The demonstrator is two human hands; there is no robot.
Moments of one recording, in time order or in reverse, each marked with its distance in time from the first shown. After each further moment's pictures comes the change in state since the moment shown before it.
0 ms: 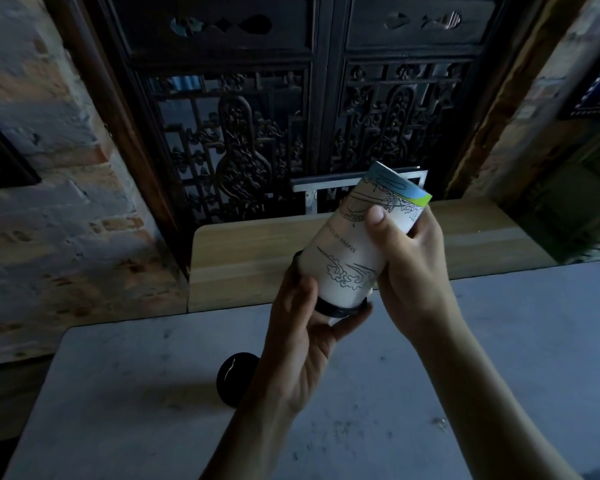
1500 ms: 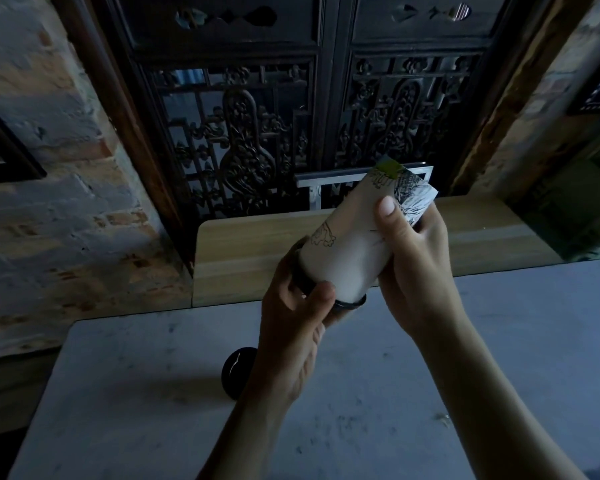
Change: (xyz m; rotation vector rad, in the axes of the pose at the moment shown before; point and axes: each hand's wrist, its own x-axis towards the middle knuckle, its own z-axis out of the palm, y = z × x) left_hand -0.002 0.012 -0.004 0.191 0.043 0.150; right_hand -0.002 0.000 0.007 0.069 -0.002 0.022
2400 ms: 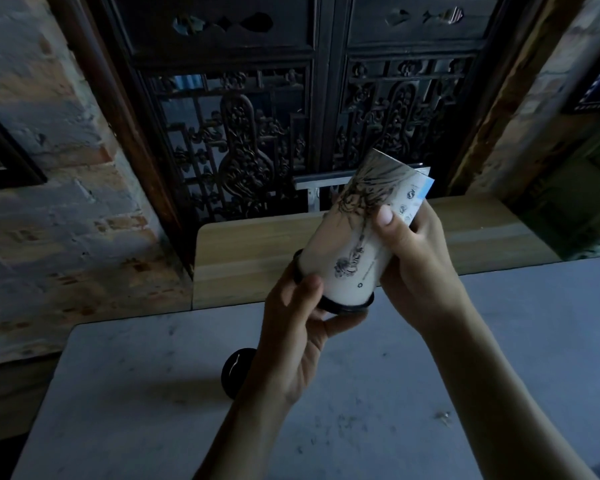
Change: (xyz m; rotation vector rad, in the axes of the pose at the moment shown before) left_hand -0.008 0.005 0.008 -0.051 -0.024 -0.091; right_hand -0.002 -0.015 -0.007 -0.005 -0.186 0.038
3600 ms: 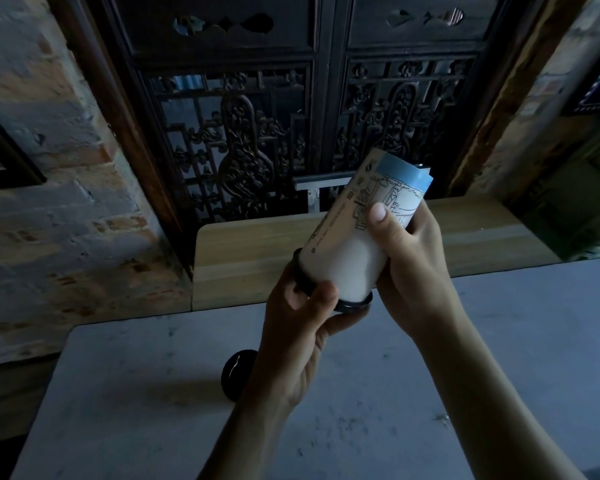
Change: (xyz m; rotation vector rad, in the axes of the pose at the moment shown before) left_hand 0.002 0.002 0.002 0.070 -0.011 0.046; right_hand 0.000 0.005 0.010 0.002 0.112 -0.022
